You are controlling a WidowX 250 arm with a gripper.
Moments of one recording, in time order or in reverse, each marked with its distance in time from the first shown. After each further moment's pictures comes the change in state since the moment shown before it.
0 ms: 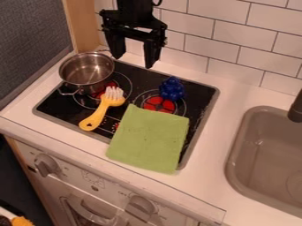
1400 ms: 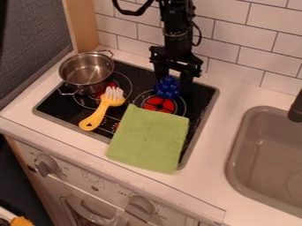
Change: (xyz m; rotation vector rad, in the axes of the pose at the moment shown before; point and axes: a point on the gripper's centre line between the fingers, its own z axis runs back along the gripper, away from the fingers) arm 0.062 -0.038 -0.102 -0.063 0.060 -0.105
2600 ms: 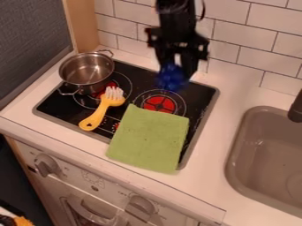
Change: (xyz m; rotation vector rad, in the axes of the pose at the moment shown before) arm -0.056 -0.037 0.076 -0.070 -0.141 -0.036
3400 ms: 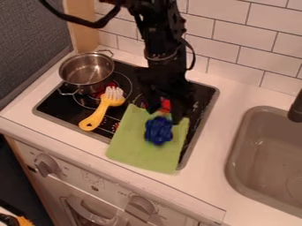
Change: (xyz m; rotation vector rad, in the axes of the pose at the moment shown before) arm -0.049 -0.010 -0.026 0.028 0.076 -0.065
